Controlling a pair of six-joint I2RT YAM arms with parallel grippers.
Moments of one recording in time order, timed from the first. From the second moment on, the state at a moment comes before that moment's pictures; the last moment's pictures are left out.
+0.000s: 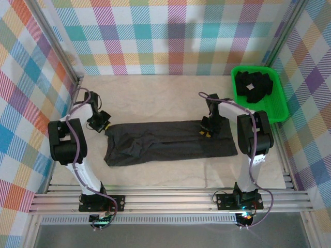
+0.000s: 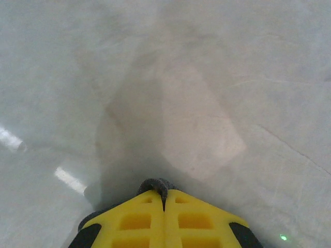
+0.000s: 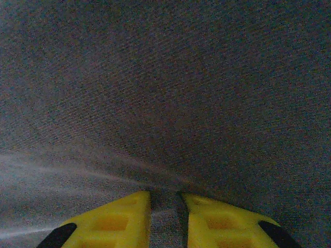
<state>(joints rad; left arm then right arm) 0.16 1.84 1.24 -0.73 0.13 -0.81 0.25 1.96 1.32 -0.88 -0.22 0.66</state>
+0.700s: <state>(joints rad) 0.12 1.68 1.26 -0.87 0.01 -0.91 0.27 1.90 1.36 -0.91 -0.16 0.57</state>
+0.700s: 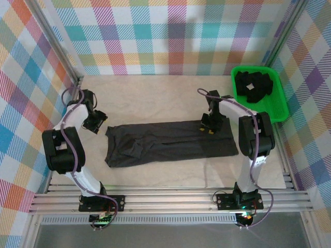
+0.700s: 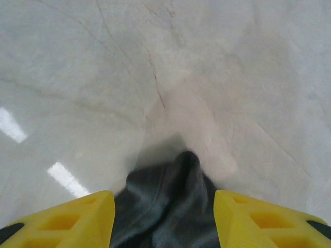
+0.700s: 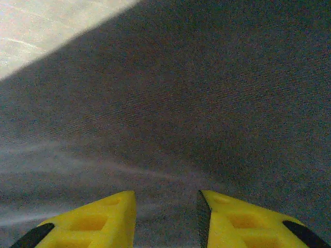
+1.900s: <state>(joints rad) -0.41 1.42 0.94 -0.92 0.06 -0.59 0.37 1.68 1.26 -0.83 -0.29 0.58</state>
